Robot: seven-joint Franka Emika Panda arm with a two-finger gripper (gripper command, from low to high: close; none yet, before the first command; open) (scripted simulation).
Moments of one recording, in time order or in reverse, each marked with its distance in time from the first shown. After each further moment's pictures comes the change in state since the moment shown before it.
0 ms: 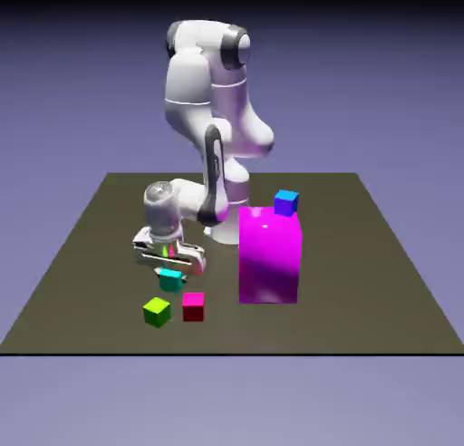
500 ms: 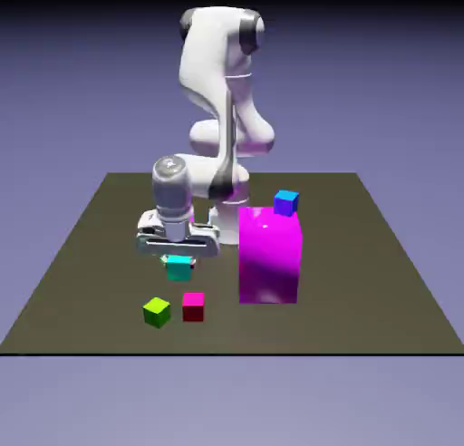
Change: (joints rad) arm 0.370 -0.133 -0.090 0.276 -0.070 -0.406 -0.018
